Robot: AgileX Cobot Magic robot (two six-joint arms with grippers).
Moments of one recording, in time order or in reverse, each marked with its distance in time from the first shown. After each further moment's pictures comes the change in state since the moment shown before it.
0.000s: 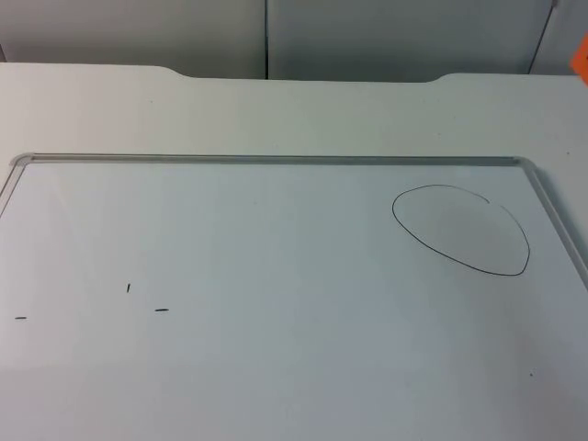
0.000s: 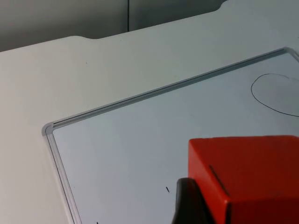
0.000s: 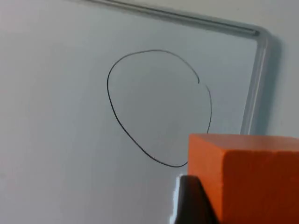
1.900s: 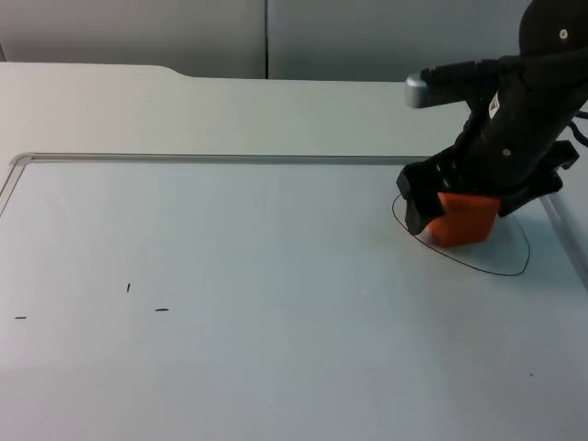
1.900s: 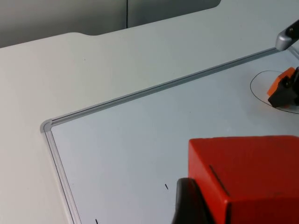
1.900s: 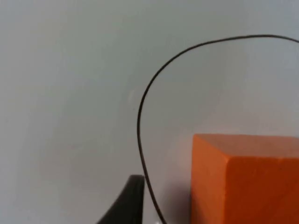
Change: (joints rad) right arm 0.138 0.537 -0.051 -0.134 -0.356 0.186; left arm 0.000 0.000 0.000 -0.002 0.008 0.000
